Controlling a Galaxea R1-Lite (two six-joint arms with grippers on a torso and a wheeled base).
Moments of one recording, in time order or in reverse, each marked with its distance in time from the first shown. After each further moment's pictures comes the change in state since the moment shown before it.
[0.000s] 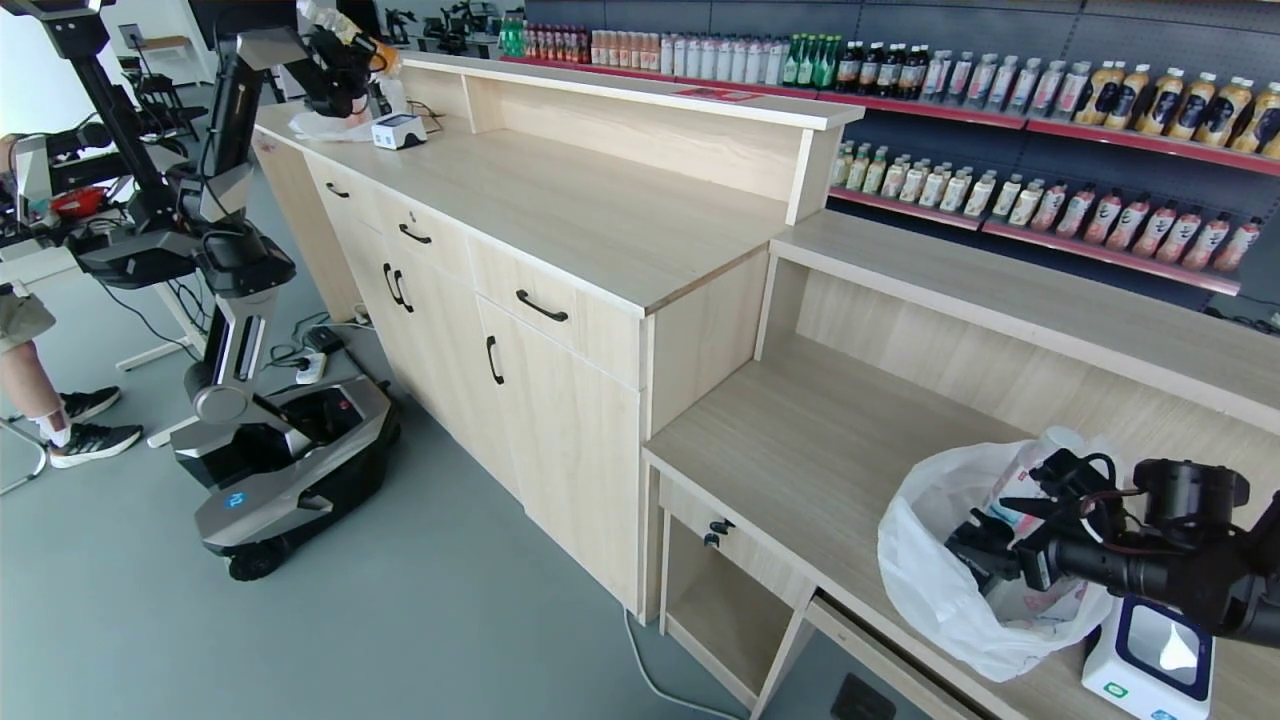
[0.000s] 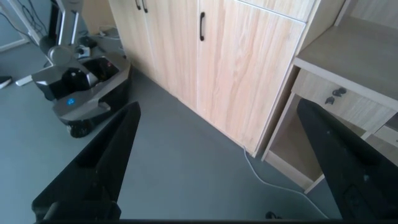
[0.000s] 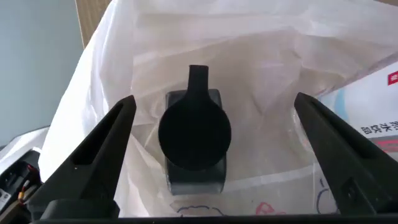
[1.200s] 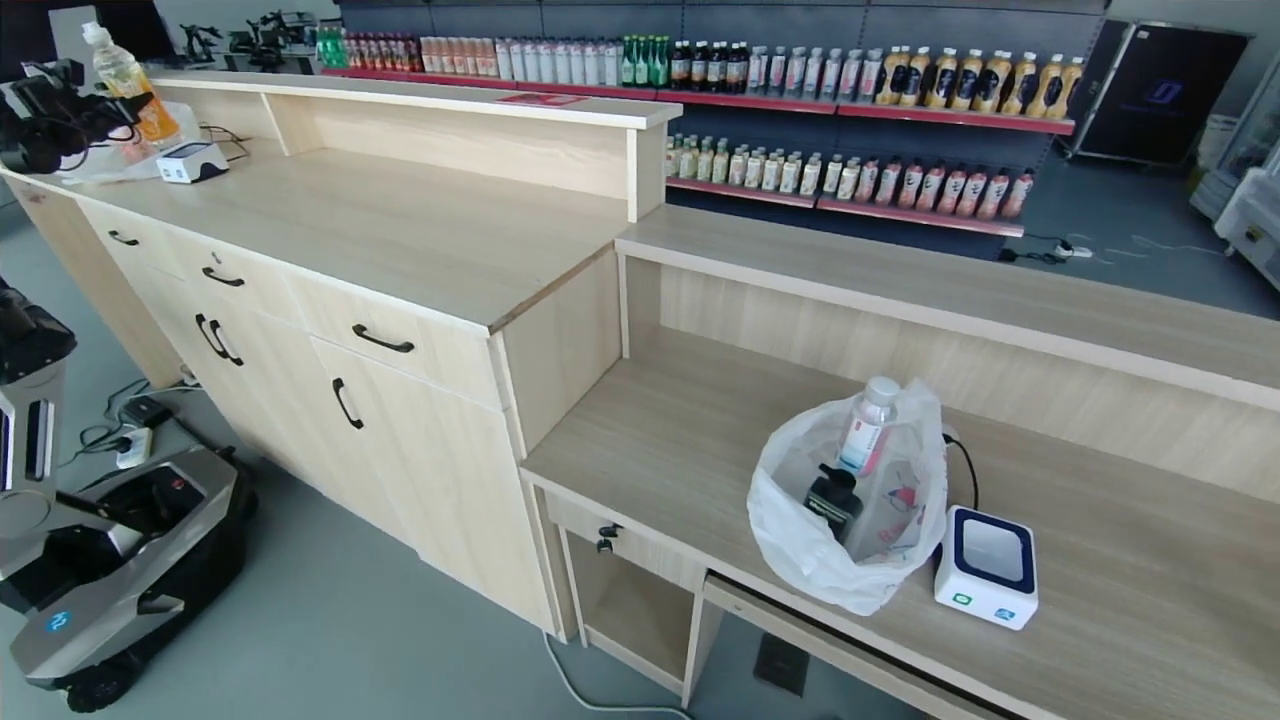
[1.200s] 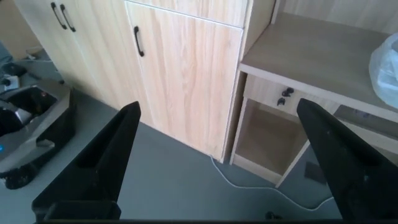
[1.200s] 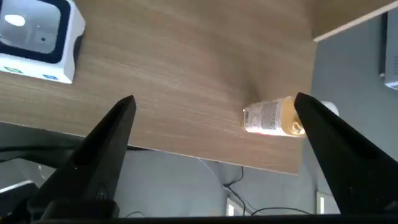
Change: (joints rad) left arm 0.000 0.000 0.000 0.000 0.000 0.000; right arm -0.556 -0.858 0.131 0.760 -0.437 0.016
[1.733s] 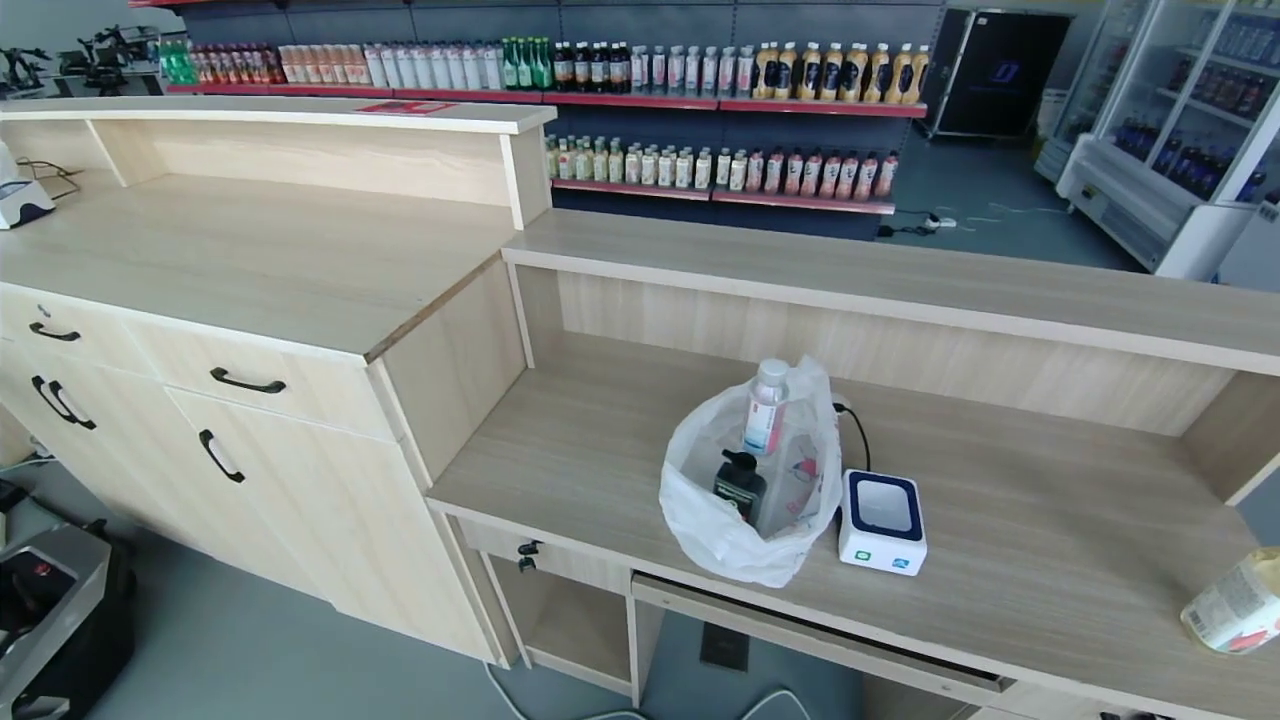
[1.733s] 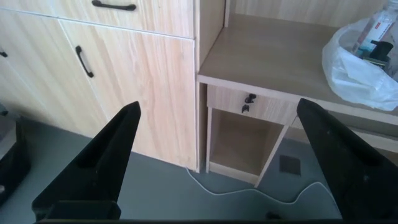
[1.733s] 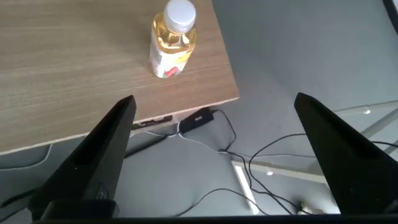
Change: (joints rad) left arm 0.001 0.000 0.000 0.000 0.000 0.000; right arm -0.122 -0.011 0.001 -0.100 -0.001 0.155
